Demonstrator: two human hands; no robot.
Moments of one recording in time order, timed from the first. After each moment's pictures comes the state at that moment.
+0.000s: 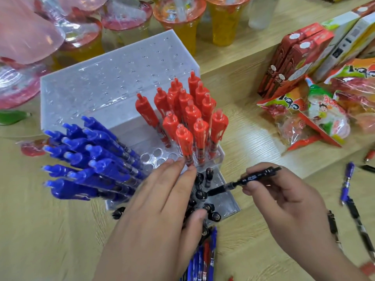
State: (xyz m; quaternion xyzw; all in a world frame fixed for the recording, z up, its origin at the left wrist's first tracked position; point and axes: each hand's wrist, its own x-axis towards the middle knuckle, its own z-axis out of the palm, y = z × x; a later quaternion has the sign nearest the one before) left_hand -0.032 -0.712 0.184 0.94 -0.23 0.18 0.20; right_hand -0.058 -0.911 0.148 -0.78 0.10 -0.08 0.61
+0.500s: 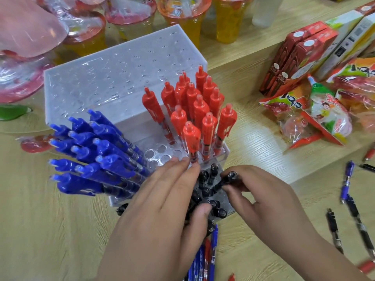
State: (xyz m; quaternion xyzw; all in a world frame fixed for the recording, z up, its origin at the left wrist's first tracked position) left_hand -0.034 -0.699 0.173 0.94 -0.23 0.10 0.21; right_hand -0.045 -0.897 0.141 -0.93 -0.09 -0.06 0.35
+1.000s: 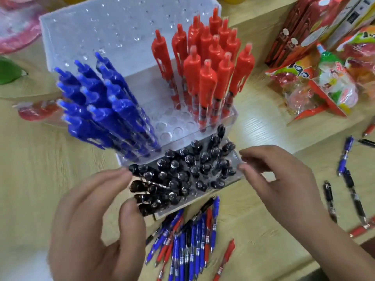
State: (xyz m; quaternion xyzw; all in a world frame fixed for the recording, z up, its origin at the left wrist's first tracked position) left_hand -0.092 -0.640 0.168 0.90 -0.12 0.23 0.36; right_hand -0.077 -0.898 0.124 -0.93 -0.01 -0.09 0.37
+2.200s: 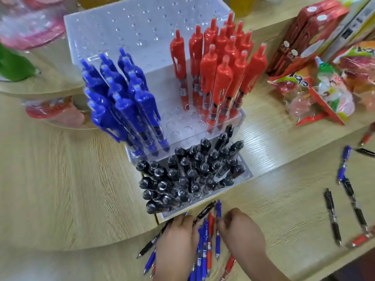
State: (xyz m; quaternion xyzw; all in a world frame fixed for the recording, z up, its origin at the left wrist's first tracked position) left_hand -0.138 -0.677 -0.018 0.97 -0.08 -0.12 0.17; right_hand -0.143 -0.842 -0.028 -0.91 0.24 0.22 0.24
